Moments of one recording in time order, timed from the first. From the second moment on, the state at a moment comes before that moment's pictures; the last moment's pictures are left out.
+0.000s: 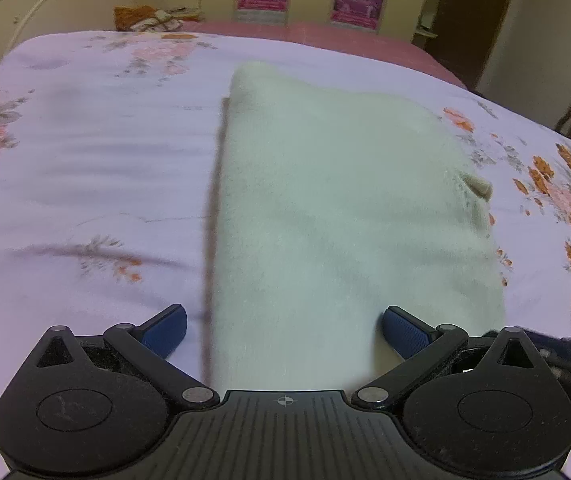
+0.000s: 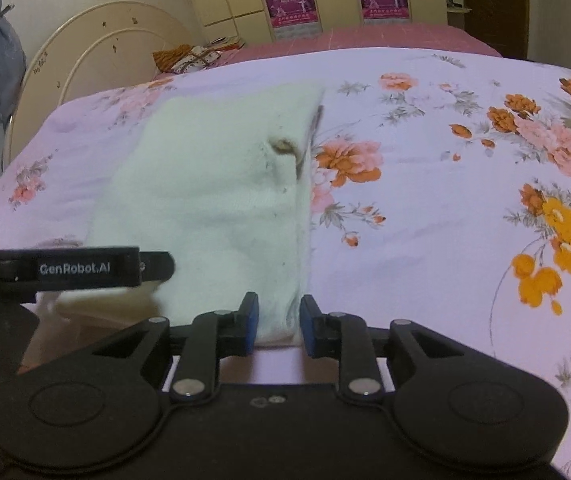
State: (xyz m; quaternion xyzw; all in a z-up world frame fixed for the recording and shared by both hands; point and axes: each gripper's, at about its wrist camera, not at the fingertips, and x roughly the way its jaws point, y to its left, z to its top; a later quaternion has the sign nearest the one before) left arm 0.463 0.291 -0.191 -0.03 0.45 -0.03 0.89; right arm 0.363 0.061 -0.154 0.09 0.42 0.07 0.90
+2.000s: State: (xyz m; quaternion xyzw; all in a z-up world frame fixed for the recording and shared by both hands) left arm 0.115 0.269 0.021 0.00 0.33 0.03 0.94; right arm 0.074 0.045 0.033 0.06 0.26 0.07 0.96
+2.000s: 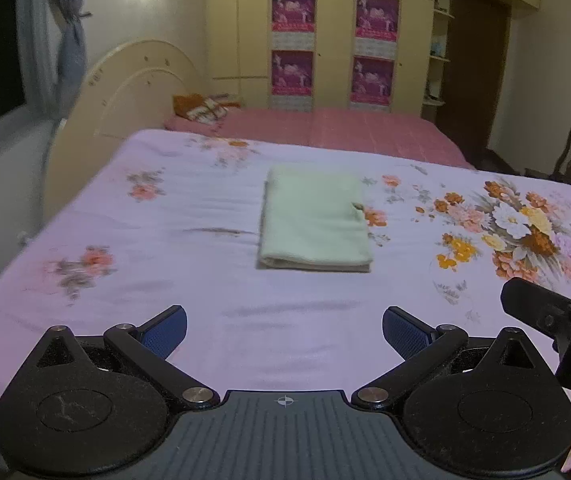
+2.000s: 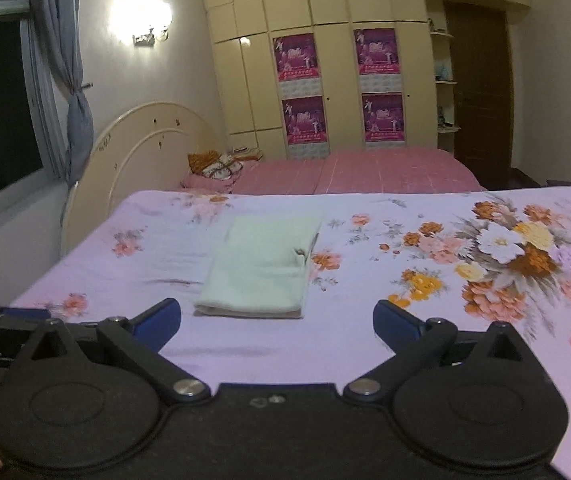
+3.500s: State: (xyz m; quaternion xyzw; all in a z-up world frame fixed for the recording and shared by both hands) left arm 0.039 0.256 0.050 -0.01 0.30 0.06 0.95; right arm 0.003 0.033 0.053 0.03 0.23 0.05 0.97
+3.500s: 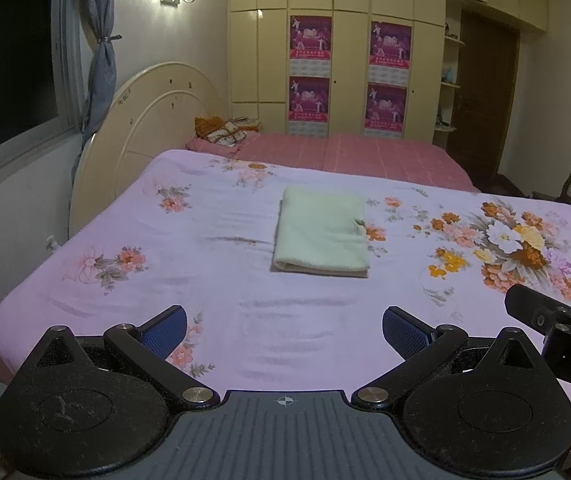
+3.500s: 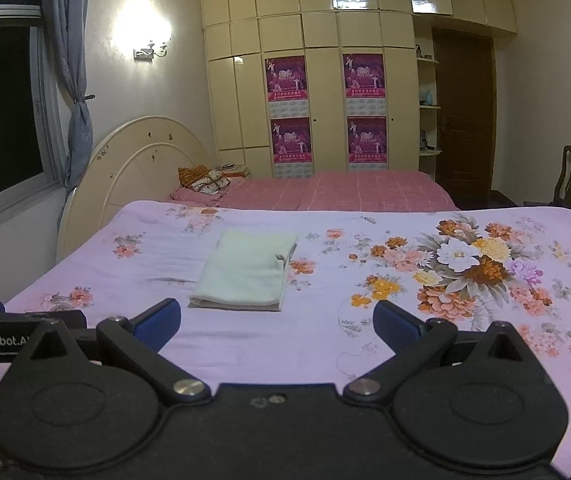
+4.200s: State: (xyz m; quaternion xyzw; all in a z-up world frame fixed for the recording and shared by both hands) left arm 0.050 0.252 0.044 0.00 0.31 0.06 0.95; right arm 0.018 0.027 0.043 0.03 0.24 0.05 0.97
